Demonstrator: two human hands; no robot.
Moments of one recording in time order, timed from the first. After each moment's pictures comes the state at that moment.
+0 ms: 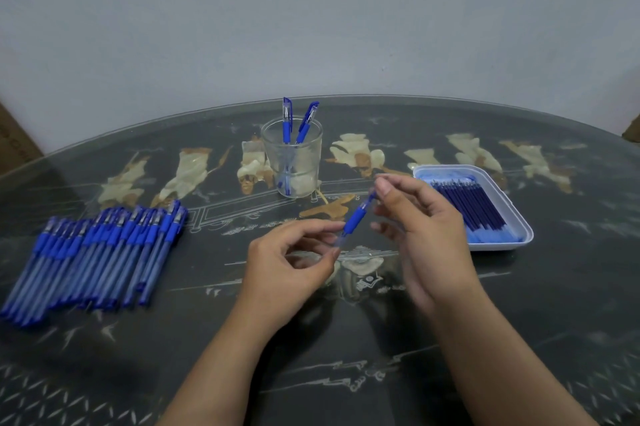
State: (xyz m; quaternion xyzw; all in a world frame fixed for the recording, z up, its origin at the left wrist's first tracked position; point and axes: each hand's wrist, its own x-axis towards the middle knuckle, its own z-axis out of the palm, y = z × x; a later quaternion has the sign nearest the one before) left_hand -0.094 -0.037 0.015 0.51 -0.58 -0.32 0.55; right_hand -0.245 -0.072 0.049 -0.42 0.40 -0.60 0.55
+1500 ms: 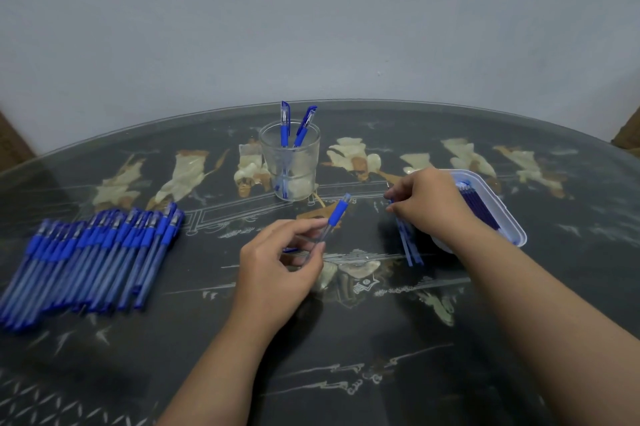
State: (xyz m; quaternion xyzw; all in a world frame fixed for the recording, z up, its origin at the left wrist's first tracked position) left_hand -0.089 -0.043 0.001 0.52 -0.61 -0.19 0.56; right_hand -0.285 -0.156 0.047 -0.71 0.63 -0.23 0.21
